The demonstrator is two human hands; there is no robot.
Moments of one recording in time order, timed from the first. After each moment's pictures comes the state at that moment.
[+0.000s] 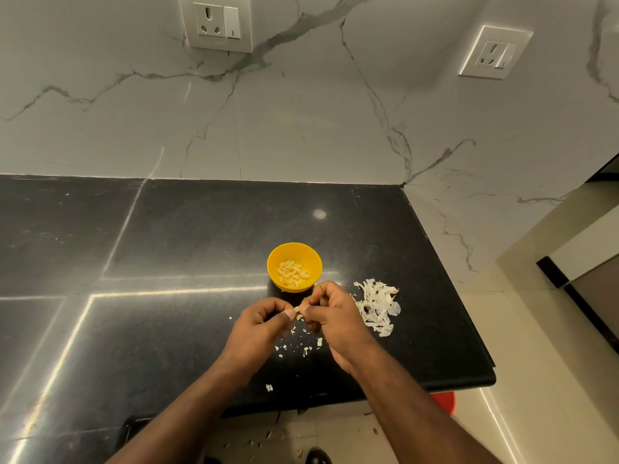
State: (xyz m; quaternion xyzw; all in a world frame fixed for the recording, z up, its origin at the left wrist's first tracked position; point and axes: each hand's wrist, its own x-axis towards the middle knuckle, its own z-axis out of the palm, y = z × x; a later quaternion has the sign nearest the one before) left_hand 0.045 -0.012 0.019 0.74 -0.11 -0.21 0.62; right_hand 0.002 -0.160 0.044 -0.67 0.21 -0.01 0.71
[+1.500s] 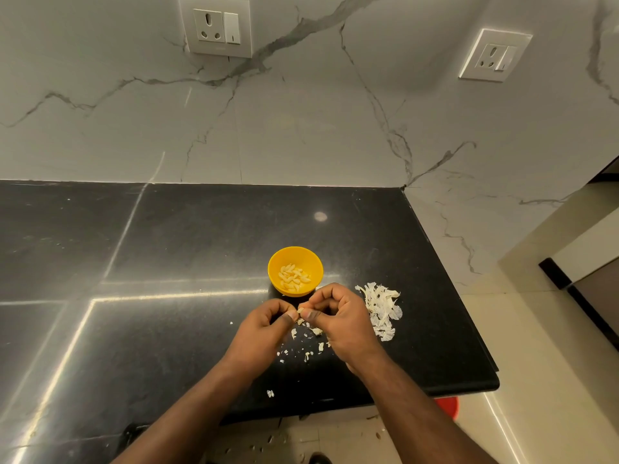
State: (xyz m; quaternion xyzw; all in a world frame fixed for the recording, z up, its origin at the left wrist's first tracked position) left_hand 0.048 -0.015 0.026 0.75 -0.11 -0.24 0.60; right_hand -0.001 -0.171 0.036 -0.74 0.16 -0.08 0.65
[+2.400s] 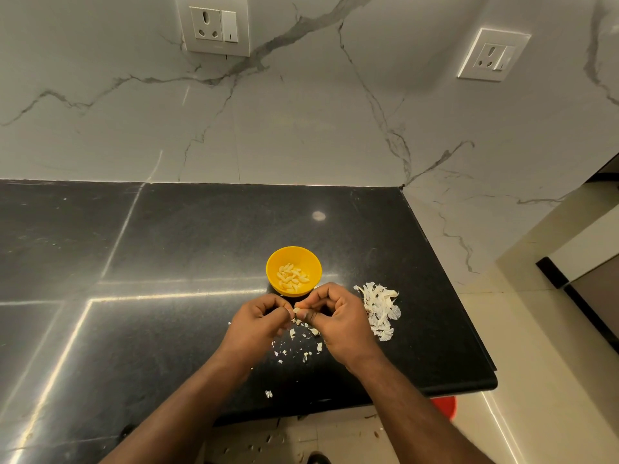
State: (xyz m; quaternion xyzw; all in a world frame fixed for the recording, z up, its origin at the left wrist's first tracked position) left_hand 0.057 -0.015 0.036 0.72 -0.07 -0.25 0.65; right_hand -0.001 -0.170 0.038 -0.77 0.13 -0.10 0.62
